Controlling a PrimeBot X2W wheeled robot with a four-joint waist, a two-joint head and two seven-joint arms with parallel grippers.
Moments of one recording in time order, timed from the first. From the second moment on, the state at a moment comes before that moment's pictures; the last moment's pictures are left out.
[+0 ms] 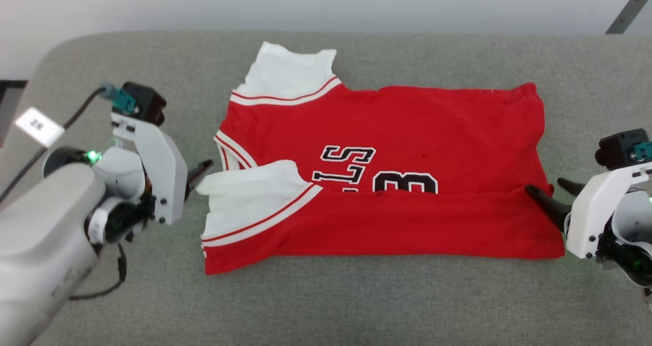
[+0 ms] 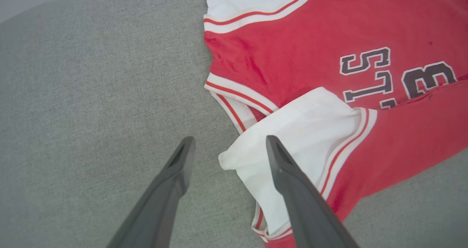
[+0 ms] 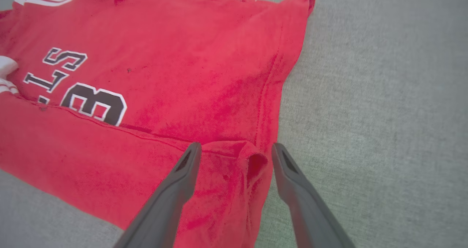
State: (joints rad) left arm -0.96 0.75 -1.04 0.42 -1.16 0.04 0.44; right arm -0.55 -0.53 0.41 0.42 0.77 0.13 0.45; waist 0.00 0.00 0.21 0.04
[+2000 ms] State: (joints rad) left arm -0.72 0.71 -1.08 0.38 -1.23 0.05 0.33; right arm -0.25 -0.30 0.00 0.18 0.53 0.13 0.63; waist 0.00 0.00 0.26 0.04
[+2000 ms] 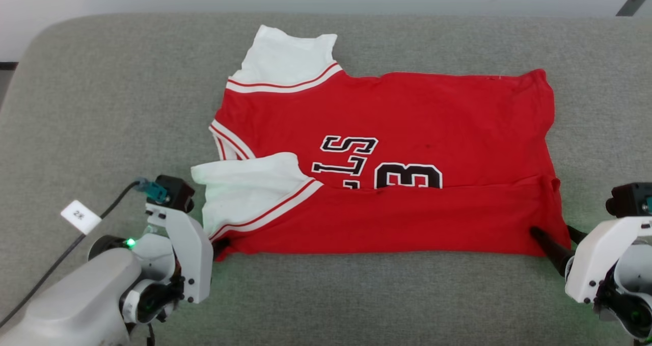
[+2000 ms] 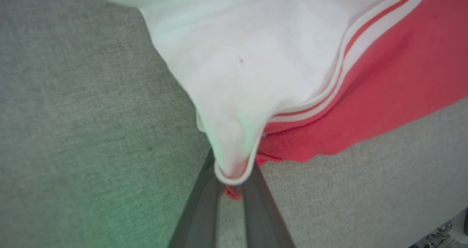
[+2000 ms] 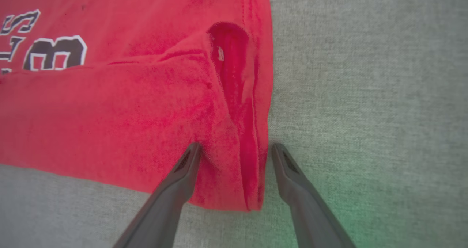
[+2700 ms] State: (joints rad) left arm -0.71 0.74 -1.09 0.33 -1.26 0.07 0.38; right arm -0.31 -0.35 0.05 0.25 0.55 0.13 0.73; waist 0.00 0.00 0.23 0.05
